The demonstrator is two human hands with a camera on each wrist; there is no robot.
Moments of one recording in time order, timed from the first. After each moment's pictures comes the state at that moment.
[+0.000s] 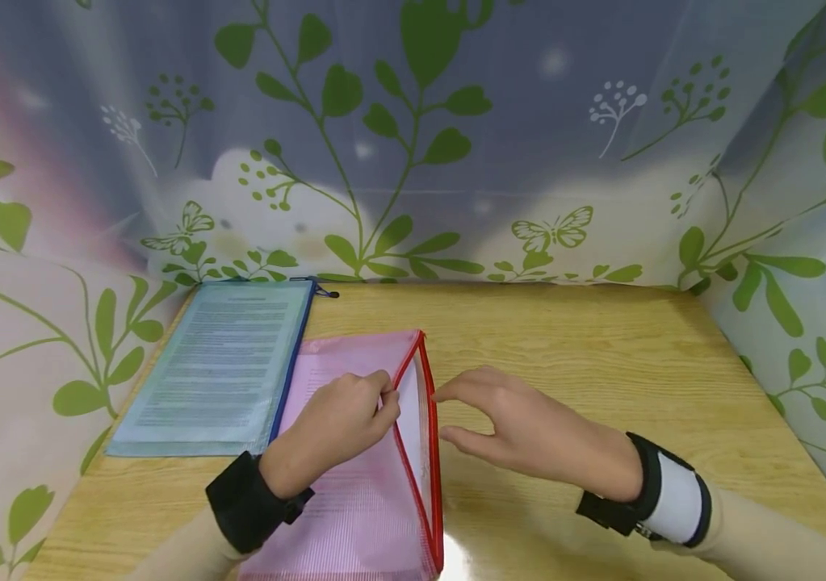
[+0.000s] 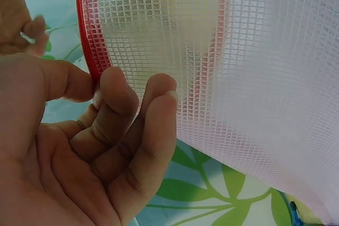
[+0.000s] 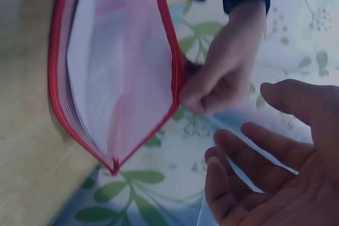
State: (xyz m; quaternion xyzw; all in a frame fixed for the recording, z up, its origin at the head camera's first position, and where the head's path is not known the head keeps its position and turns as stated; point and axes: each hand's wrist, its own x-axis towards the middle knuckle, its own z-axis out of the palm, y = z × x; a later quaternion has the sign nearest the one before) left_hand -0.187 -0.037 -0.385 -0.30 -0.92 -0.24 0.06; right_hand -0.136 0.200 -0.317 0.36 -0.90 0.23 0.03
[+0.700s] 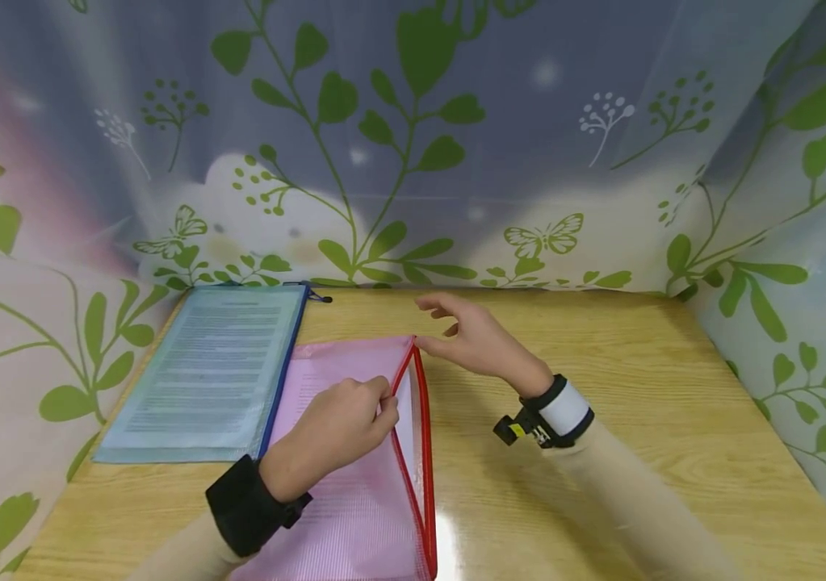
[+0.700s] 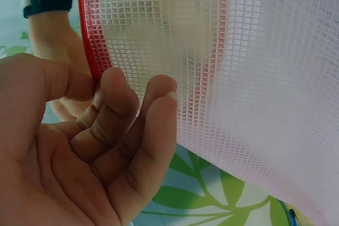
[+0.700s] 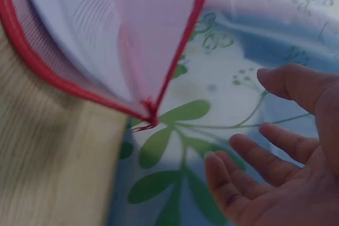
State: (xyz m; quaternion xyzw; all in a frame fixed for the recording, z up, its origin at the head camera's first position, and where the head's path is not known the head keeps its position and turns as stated) left_hand -0.188 -0.030 -0.387 -0.31 -0.92 -0.24 0.05; right_hand -0.250 0.199 -0.351 0.26 -0.89 0.38 0.02
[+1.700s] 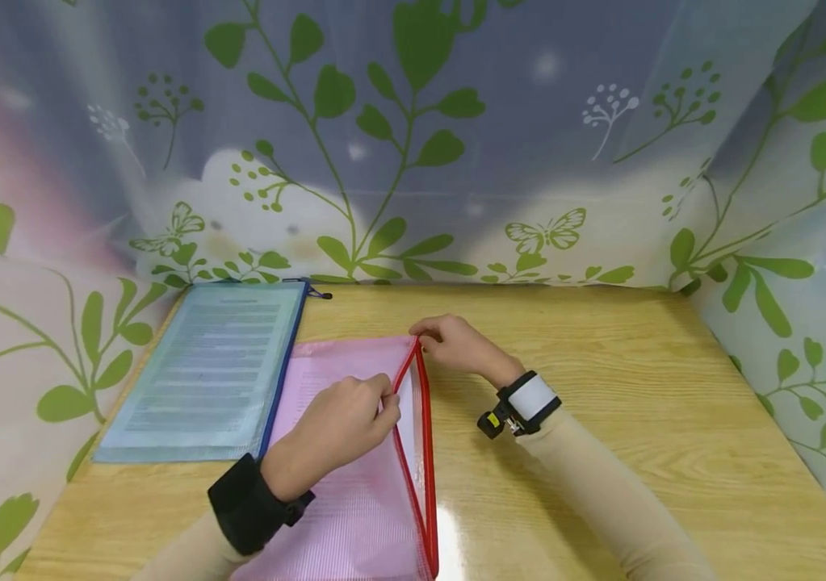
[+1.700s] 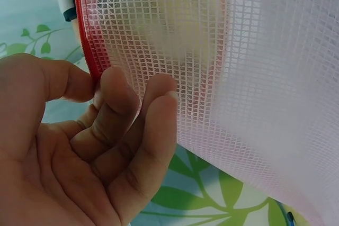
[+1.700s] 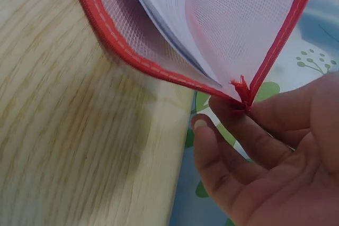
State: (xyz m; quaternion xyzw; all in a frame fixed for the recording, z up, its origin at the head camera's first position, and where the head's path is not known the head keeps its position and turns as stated) left_hand -0.190 -0.029 -0.391 -0.31 -0.92 -0.25 0.05; right_hand -0.288 0.190 -0.407 0.23 -0.91 0.34 -0.06
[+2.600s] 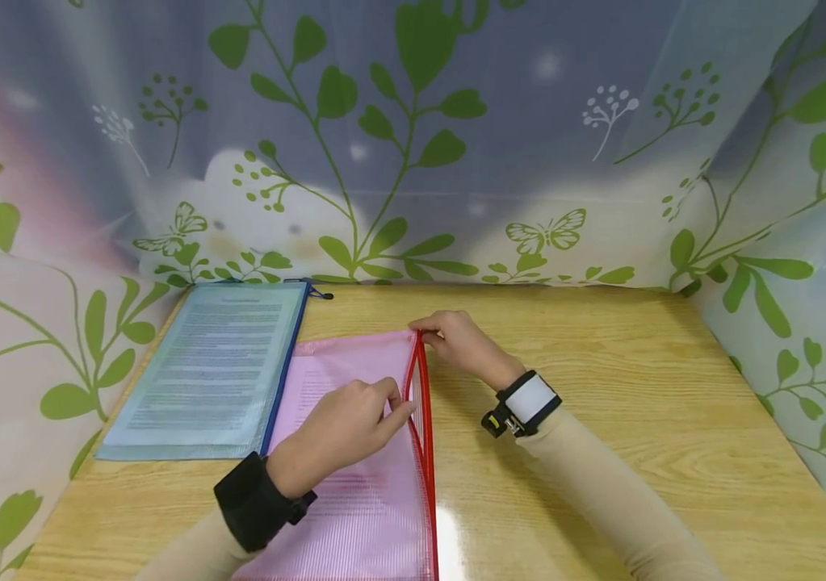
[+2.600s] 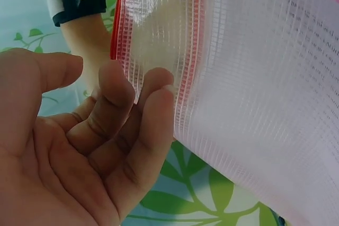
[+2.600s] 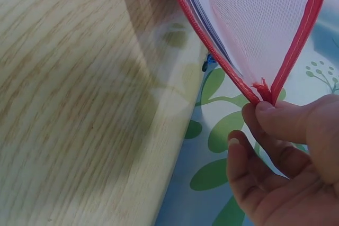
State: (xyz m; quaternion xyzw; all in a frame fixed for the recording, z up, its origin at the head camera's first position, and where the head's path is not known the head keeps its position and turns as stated) left_hand -0.191 -0.027 -0.397 -0.33 -0.91 -0.22 0.06; right_hand -0.287 0.189 -0.406 0.27 -0.92 0.28 0.05
